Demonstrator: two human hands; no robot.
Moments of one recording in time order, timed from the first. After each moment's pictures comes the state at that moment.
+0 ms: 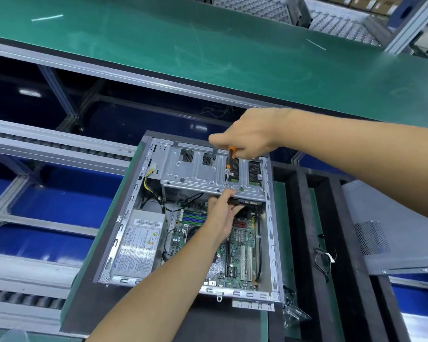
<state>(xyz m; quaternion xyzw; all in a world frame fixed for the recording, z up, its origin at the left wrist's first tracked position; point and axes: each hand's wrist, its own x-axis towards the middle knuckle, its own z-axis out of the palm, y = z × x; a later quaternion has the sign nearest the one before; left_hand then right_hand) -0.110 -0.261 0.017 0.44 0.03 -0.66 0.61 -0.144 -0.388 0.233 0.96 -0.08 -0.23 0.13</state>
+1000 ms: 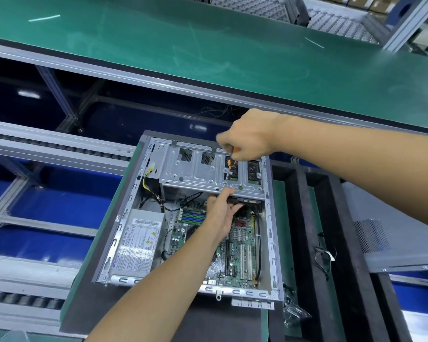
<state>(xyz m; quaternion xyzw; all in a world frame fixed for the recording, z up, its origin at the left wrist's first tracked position) -0.111 -0.263 0.012 0.44 0.03 -0.66 0.61 -0.151 -0.388 0.219 0.95 -0.13 -0.20 0.18</state>
